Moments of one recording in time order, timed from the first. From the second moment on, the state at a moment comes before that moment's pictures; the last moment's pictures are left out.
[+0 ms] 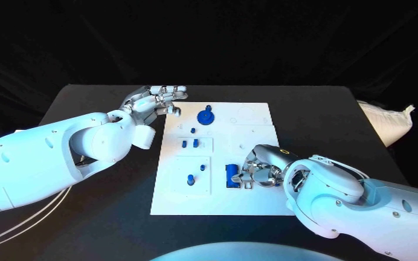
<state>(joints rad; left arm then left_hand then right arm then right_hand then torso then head) 1.18 -0.92 -0.03 1.62 0.10 -0.22 0.29 1.39 -0.13 0.47 -0.02 0.12 1.06 0.18 0.11 0.07 1.13 0.11 0.19 0.07 1.21 0.02 0.97 0.44 0.17 1.17 0.12 0.56 0.95 0.83 -0.98 0.12 2.02 -1.55 -0.25 -0.70 1.31 0.07 -0.24 0.24 0.19 1.10 0.06 0.27 0.39 1.42 -0.02 0.99 1.18 1.47 -0.08 1.48 1.31 0.10 1.37 0.04 1.34 1.22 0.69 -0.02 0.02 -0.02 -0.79</state>
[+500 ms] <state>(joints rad) 1.18 -0.92 -0.03 1.62 0.10 -0.22 0.29 1.39 -0.13 0.47 -0.02 0.12 1.06 0.18 0.11 0.07 1.13 0.11 0.19 0.07 1.21 0.02 0.97 0.44 0.17 1.17 0.12 0.56 0.95 0.83 -0.97 0.12 1.99 -1.59 -0.24 -0.70 1.38 0.07 -0.21 0.21 0.18 1.11 0.05 0.27 0.40 1.42 -0.02 0.99 1.18 1.47 -0.08 1.48 1.31 0.10 1.36 0.04 1.34 1.22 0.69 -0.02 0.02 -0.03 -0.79</state>
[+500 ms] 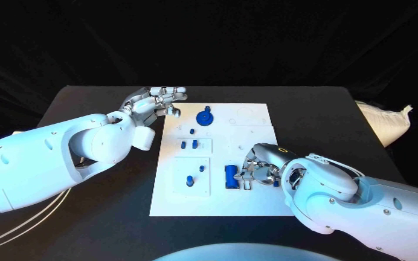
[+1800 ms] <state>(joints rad) 1.18 -0.91 -0.03 1.61 0.10 -0.22 0.29 1.39 -0.13 0.47 -0.02 0.12 1.06 0.18 0.12 0.07 1.13 0.11 0.19 0.07 1.21 0.02 0.97 0.44 0.17 1.17 0.12 0.56 0.94 0.82 -1.15 0.11 1.99 -1.58 -0.26 -0.70 1.35 0.04 -0.22 0.27 0.21 1.08 0.07 0.19 0.35 1.42 0.00 0.97 1.19 1.46 -0.07 1.48 1.31 0.08 1.37 0.04 1.34 1.23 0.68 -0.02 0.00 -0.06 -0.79</state>
